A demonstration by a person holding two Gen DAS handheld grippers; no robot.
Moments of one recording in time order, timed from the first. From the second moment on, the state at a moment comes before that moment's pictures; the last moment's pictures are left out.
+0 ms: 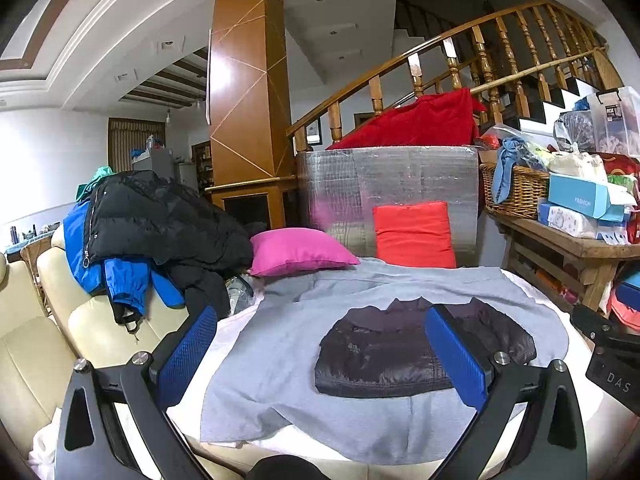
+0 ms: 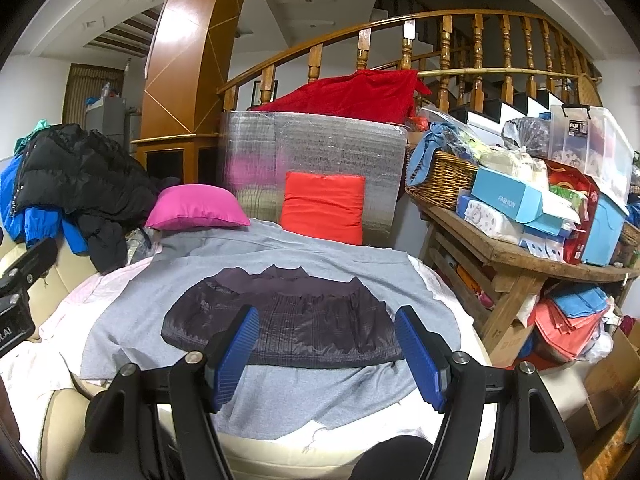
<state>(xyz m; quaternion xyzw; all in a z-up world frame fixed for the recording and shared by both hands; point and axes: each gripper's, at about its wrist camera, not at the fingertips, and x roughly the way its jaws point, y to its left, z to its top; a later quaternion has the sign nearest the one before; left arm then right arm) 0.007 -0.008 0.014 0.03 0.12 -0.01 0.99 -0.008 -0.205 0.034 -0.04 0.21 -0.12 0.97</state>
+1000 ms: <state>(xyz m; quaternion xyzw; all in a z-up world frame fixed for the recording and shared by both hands) 0.001 -0.013 0.017 0.04 0.12 -0.02 0.99 -0.010 -0.200 0.034 -0.05 0.21 -0.12 0.97</state>
